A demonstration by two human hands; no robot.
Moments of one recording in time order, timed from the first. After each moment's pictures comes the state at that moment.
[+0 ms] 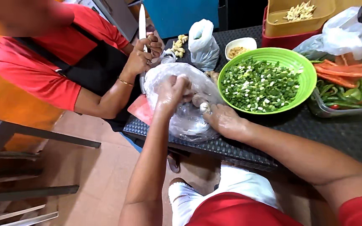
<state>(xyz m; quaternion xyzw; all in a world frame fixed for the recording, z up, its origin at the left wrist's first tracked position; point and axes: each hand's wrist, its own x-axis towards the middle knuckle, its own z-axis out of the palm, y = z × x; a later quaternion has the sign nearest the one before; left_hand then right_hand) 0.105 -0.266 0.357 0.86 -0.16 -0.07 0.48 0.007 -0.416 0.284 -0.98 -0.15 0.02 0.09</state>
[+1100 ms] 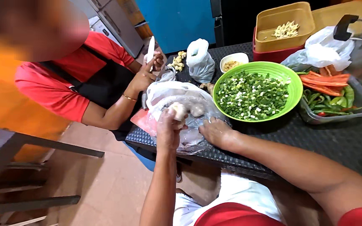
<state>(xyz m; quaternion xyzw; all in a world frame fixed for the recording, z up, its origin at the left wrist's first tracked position) 0.046 -0.242 0.309 0.63 -0.13 -0.01 0.76 0.003 -0.406 0.288 -0.98 -0.15 0.10 0.09</state>
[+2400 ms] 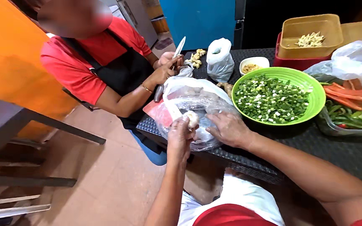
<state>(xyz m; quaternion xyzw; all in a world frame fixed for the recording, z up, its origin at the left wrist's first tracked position) 0.004 -0.223 0.307 0.59 0.03 -0.02 0.80 0.007 -0.410 0.268 -0.93 -0.22 -0.16 0.23</state>
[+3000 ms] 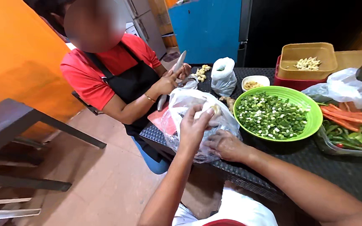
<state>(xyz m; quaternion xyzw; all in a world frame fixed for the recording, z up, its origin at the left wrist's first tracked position) 0.021 -0.260 0.352 0.72 -0.14 0.05 0.68 0.017 -0.410 0.255 -0.93 -0.33 -0.03 0.19</state>
